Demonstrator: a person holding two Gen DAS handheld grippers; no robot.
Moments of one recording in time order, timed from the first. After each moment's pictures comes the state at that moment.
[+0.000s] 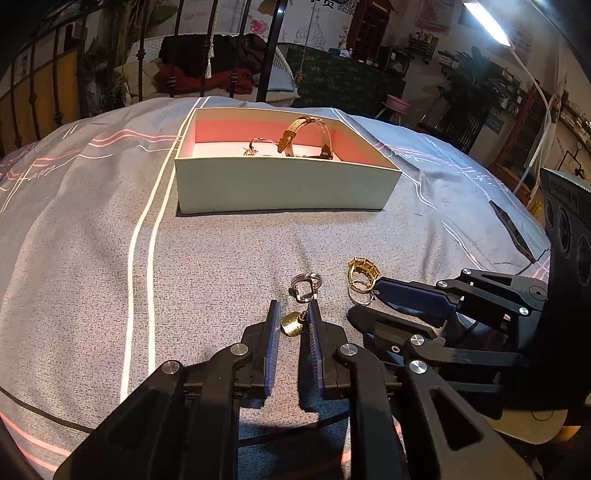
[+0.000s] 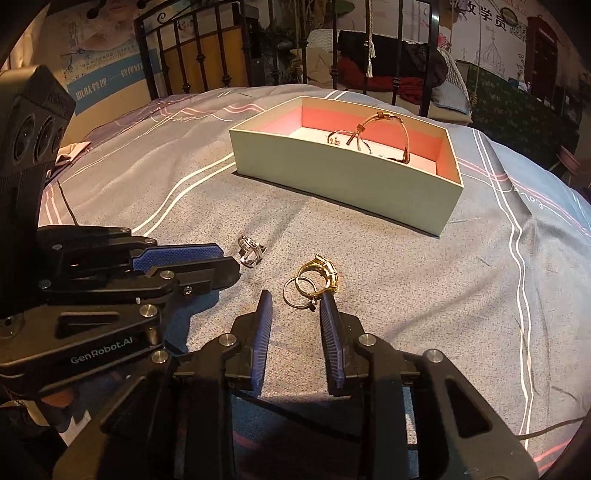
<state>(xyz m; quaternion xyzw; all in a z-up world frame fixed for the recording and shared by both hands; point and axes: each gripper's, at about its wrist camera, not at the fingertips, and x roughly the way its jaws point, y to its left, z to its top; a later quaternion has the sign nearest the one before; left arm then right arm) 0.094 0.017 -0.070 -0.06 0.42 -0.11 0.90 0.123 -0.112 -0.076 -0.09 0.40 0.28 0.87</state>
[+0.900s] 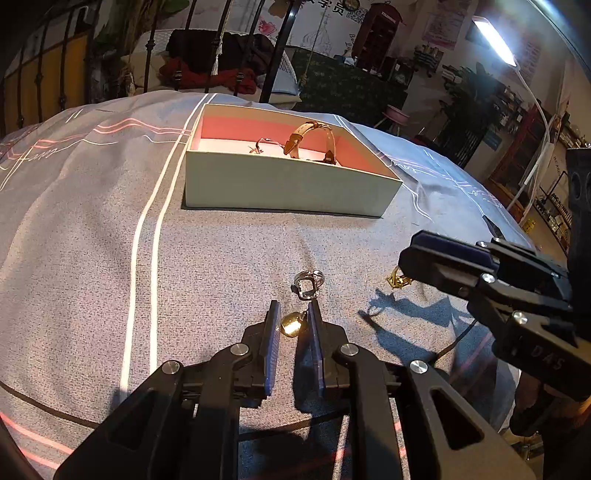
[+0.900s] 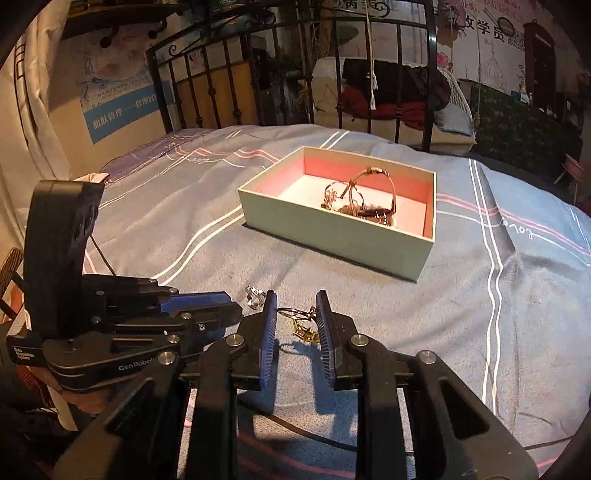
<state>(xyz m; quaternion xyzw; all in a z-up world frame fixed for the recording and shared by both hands) 0.093 0.024 -0.073 -0.09 0.41 -0.12 0.90 0.122 -0.132 -0.032 -0.07 0.35 0.31 0.88</state>
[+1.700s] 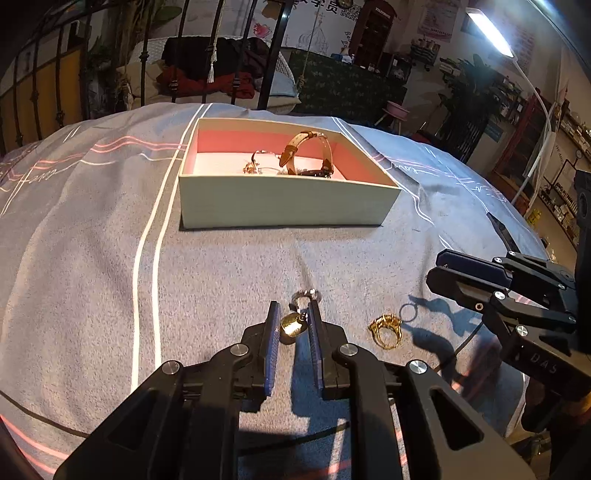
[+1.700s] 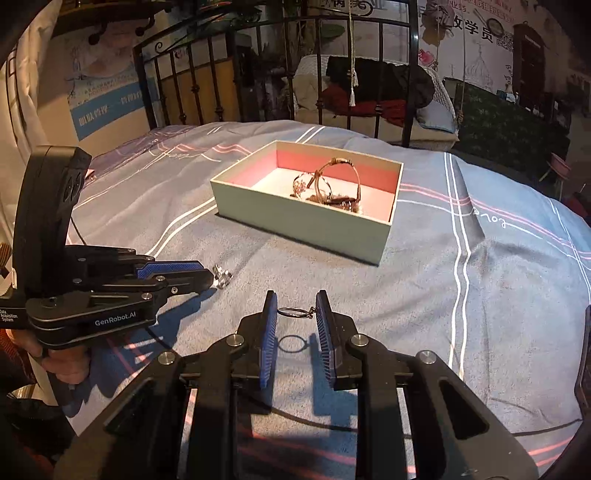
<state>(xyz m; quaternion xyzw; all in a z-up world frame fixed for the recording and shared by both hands) 0.103 0.019 -0.056 -0.06 0.40 -0.12 0.90 0.122 -0.160 -0.032 -0.07 0.35 0.28 0.89</state>
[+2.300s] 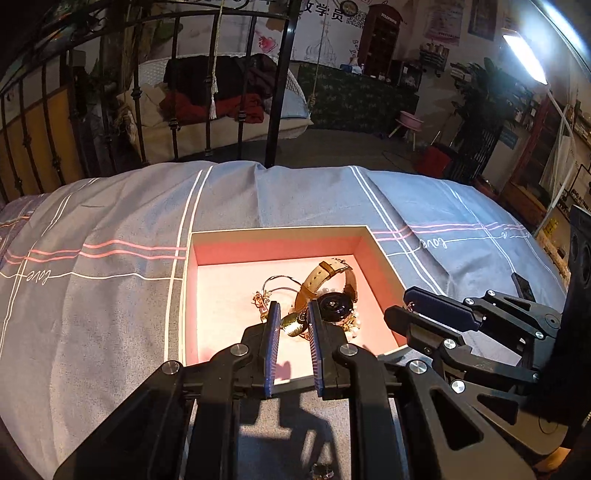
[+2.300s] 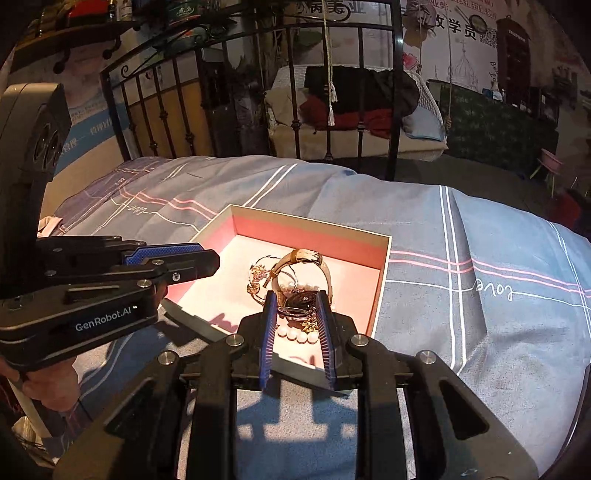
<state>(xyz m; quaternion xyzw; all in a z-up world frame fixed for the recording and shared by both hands) 0.219 0.014 -0.001 -0.04 0.40 -0.08 0.91 0.237 -0.128 -0.007 -0.05 0.35 0.25 0.90</state>
